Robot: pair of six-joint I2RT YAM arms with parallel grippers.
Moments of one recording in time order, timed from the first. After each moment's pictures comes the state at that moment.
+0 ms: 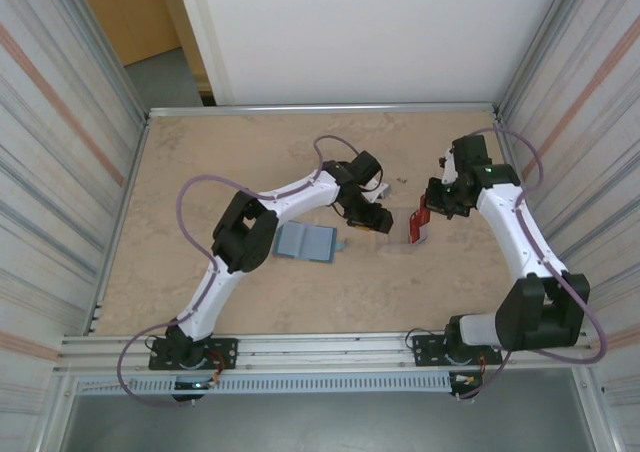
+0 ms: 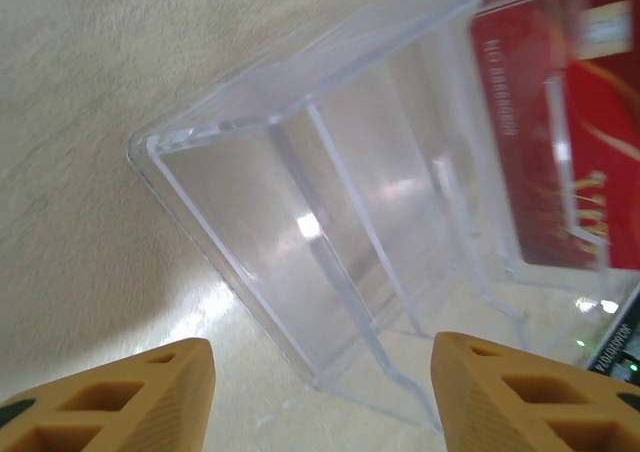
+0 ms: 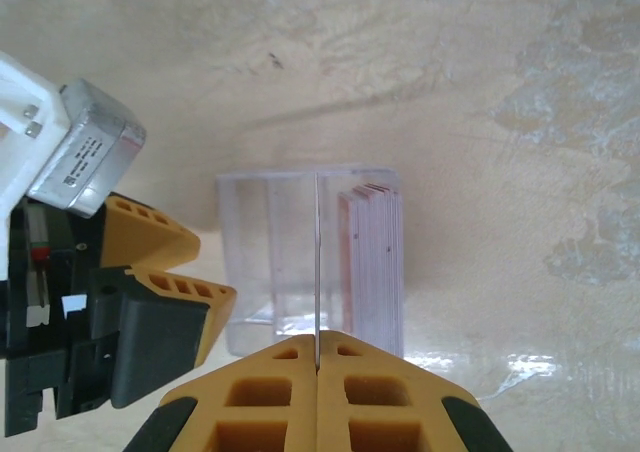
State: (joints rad) left arm -0.82 2.33 1.96 -0.82 0.49 -0.35; right arm 0.08 1.33 1.17 -0.97 -0.21 0.30
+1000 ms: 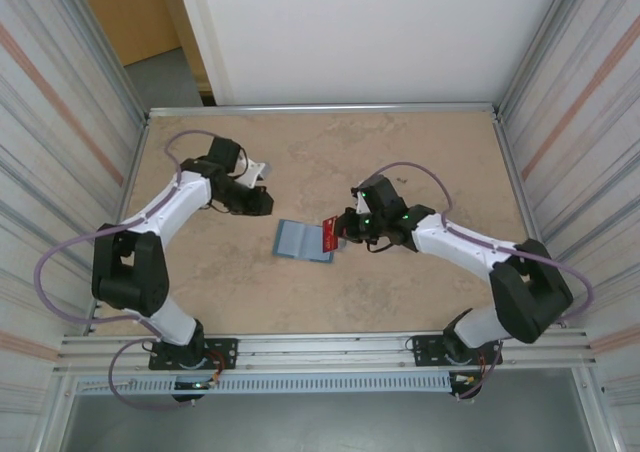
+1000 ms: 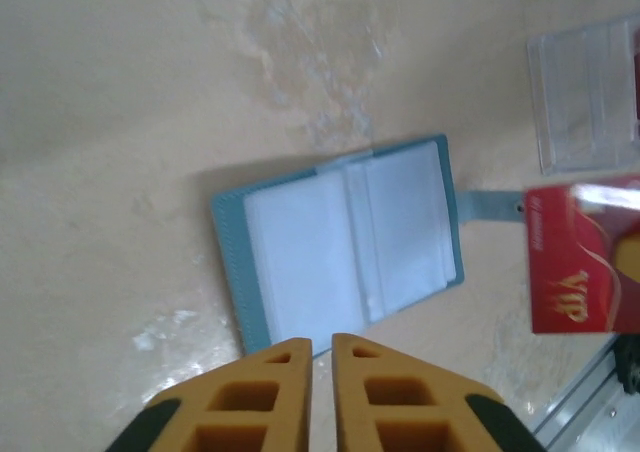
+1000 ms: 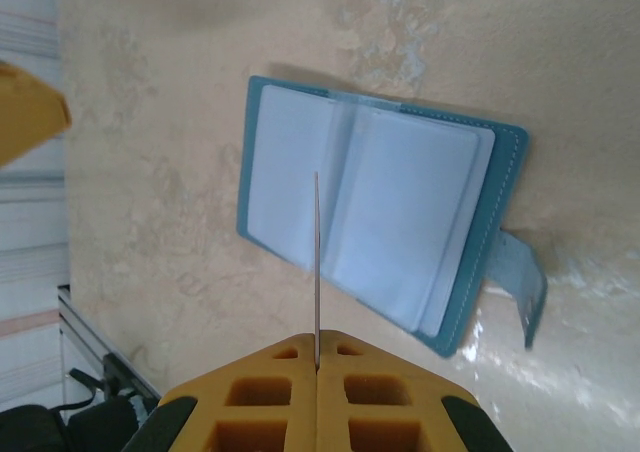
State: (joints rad) left arm -0.28 1.61 1.20 -0.82 0.52 -0.04; right arm 0.66 1.46 0.86 -0.23 -0.35 0.84
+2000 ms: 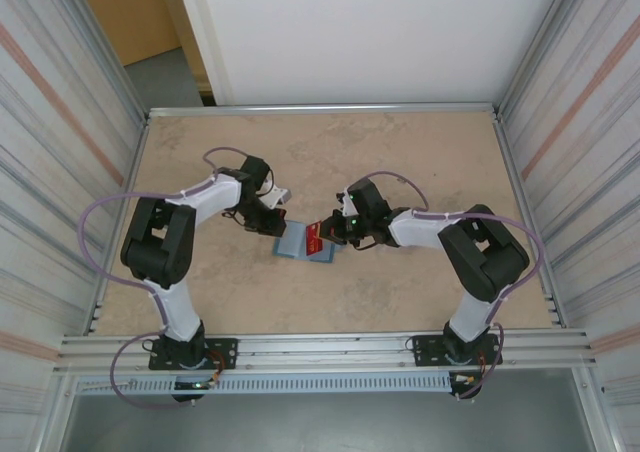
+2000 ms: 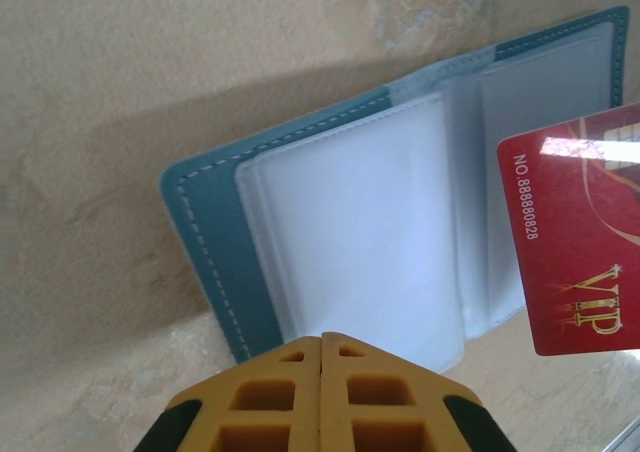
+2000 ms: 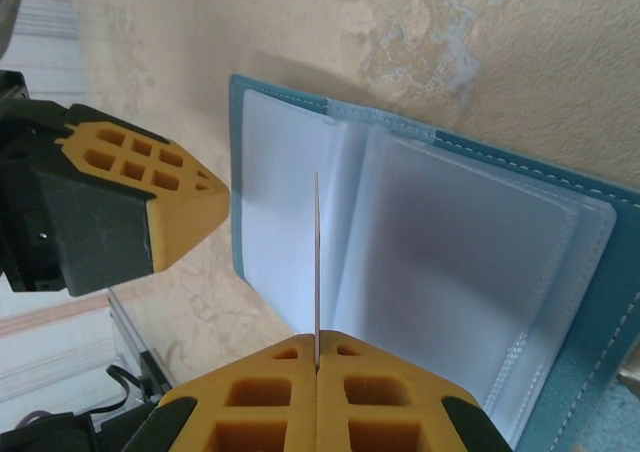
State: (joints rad) left arm -0.37 1.83 1.18 -0.78 0.43 0.01; right arm 0.64 1.74 0.85 0.10 -0.53 0.91
